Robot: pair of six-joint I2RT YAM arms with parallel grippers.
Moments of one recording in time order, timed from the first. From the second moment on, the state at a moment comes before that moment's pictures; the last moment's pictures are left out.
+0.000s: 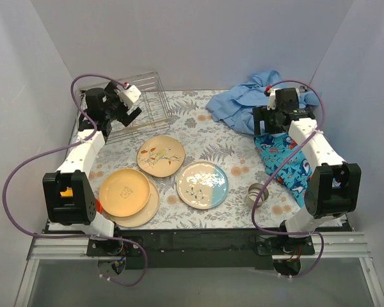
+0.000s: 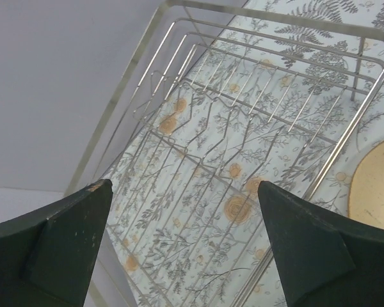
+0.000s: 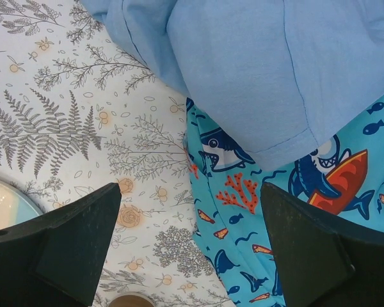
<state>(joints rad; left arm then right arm) 0.01 1.52 1.19 -0.01 0.37 0.80 0.13 1.59 1.34 -0.64 -0.04 -0.02</state>
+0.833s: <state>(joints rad) -0.34 1.51 1.18 -0.35 0.42 0.58 0.22 1.58 1.33 -0.66 -0.38 -0.25</state>
